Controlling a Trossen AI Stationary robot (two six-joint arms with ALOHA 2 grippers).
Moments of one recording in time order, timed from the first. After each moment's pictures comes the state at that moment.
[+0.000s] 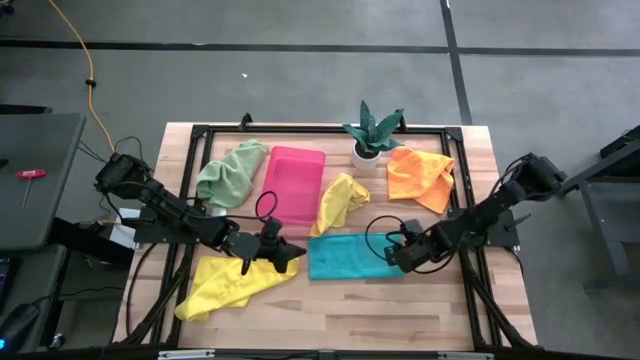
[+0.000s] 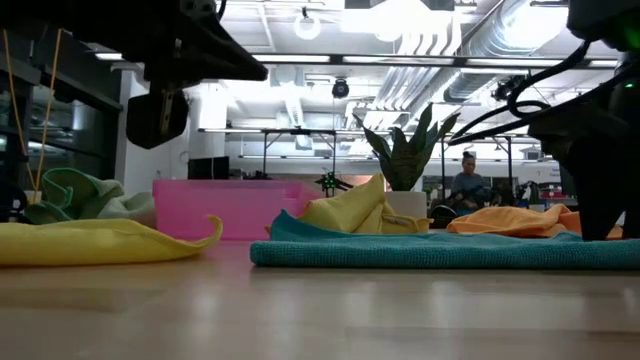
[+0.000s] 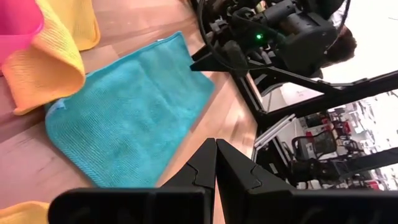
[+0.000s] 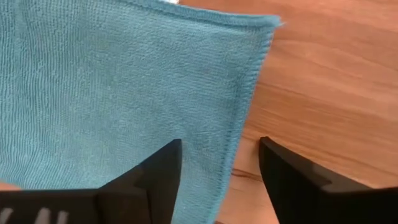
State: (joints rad) left arm -0.33 1.45 0.58 0.47 -0.44 -1.19; right arm 0.52 1.42 0.59 -0.50 0.17 1.79
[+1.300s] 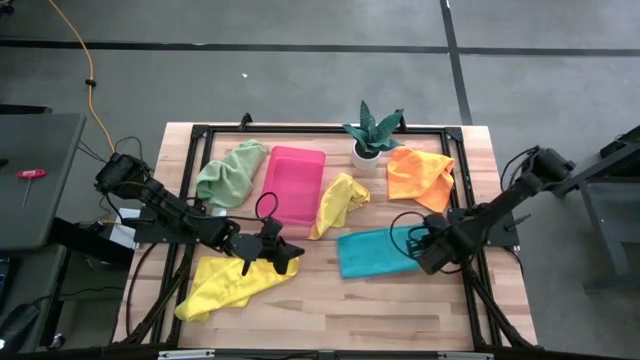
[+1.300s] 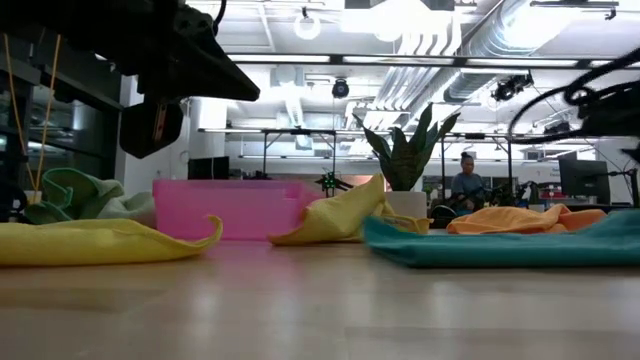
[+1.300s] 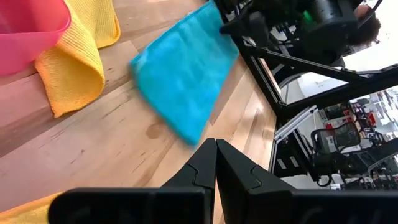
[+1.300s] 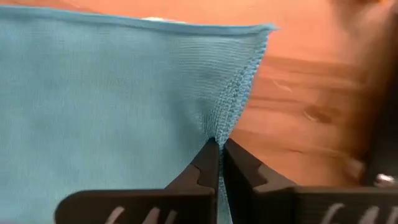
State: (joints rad) left arm -0.33 1.45 0.58 0.41 -0.44 -1.17; right arm 0.64 1.22 0.59 -0.96 0.23 1.98
